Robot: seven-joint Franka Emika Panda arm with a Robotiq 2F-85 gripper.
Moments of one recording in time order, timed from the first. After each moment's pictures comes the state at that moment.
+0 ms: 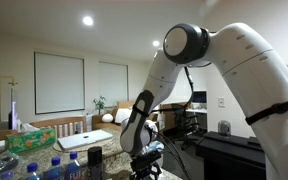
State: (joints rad) arm 0.09 0.44 -0.11 -2.24 -0.19 2.41 0.59
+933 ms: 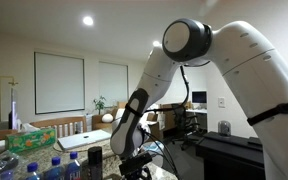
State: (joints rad) arm 0.16 0.43 -0.09 -2.23 -0.16 2.42 0.65
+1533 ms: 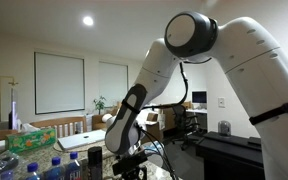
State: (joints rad) arm 0.21 0.39 -0.09 -2.23 -0.15 2.33 0.77
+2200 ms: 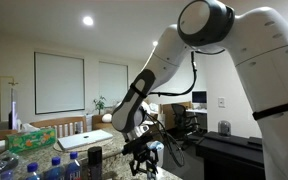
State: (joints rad) arm 0.16 0.27 -0.13 -2.20 -0.21 2.04 0.87
